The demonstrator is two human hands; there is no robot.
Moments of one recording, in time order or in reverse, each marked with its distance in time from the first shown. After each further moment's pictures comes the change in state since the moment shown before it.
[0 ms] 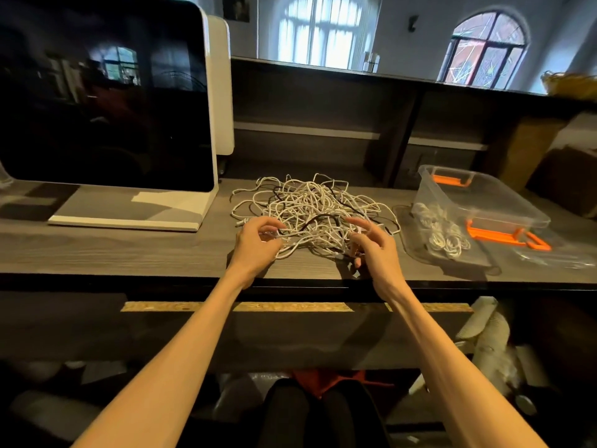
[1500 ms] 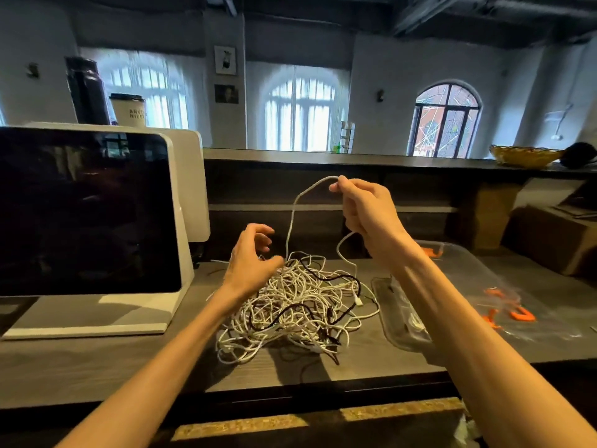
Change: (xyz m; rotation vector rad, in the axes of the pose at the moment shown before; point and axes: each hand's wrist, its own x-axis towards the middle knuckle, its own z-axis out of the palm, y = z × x) left_hand 0.078 0.122 0.012 0.108 0.021 0.196; right_hand 0.092 -0.205 -0.017 0.031 -0.022 -0.202
